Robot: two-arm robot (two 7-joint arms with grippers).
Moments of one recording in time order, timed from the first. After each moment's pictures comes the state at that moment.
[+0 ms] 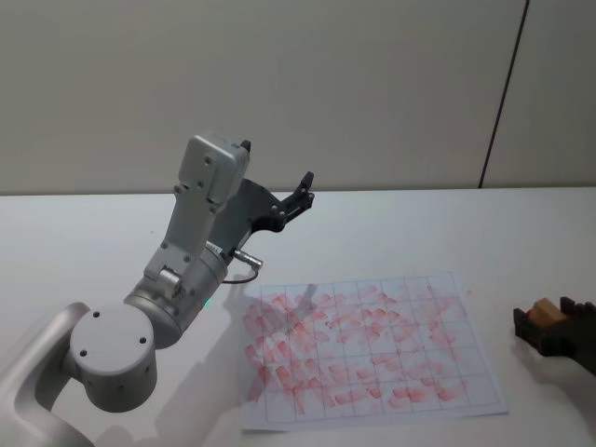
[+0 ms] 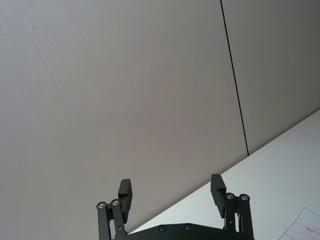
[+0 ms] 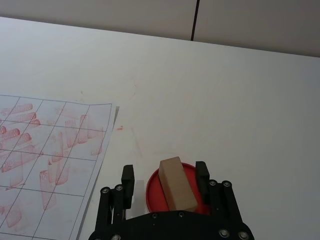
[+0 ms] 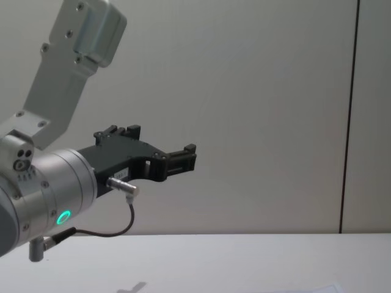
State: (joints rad) left arm -0.24 0.38 0.45 -1.63 -0.20 0.01 -0.01; right arm -0.08 0.41 -0.15 -1.70 0.33 0.45 0.07
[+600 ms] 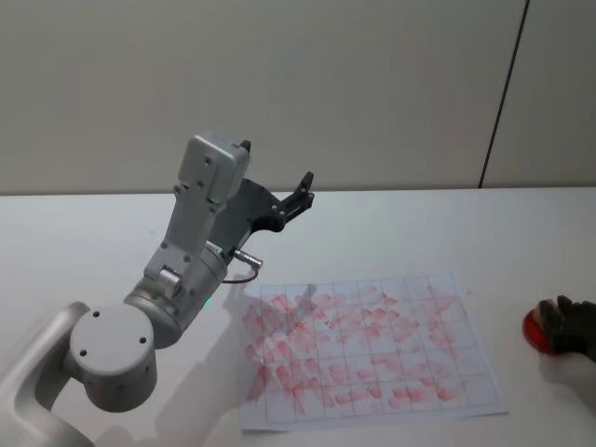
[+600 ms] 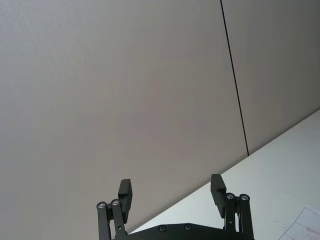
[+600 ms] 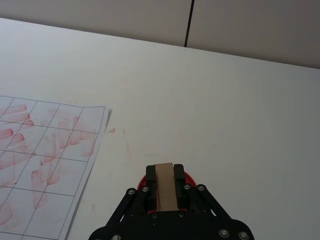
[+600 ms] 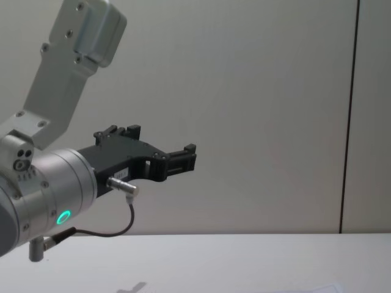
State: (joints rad) left arm -0.24 0.38 0.45 -1.63 -0.20 0.01 -0.01; right arm -0.09 0.44 -0.13 -1.71 0.31 0.44 0.08
